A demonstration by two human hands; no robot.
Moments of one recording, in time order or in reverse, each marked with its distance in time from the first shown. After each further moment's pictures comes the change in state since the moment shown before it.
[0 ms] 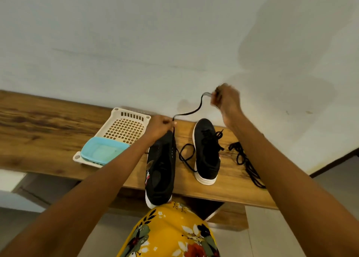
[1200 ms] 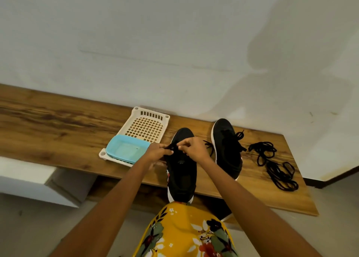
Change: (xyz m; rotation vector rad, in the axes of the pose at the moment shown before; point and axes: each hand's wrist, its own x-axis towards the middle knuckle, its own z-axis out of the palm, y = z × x) left_hand -0.067 -0.070 -0.030 -0.349 -0.098 -0.526; right_hand -0.065 0.161 0.065 -0.935 -0.458 -0.060
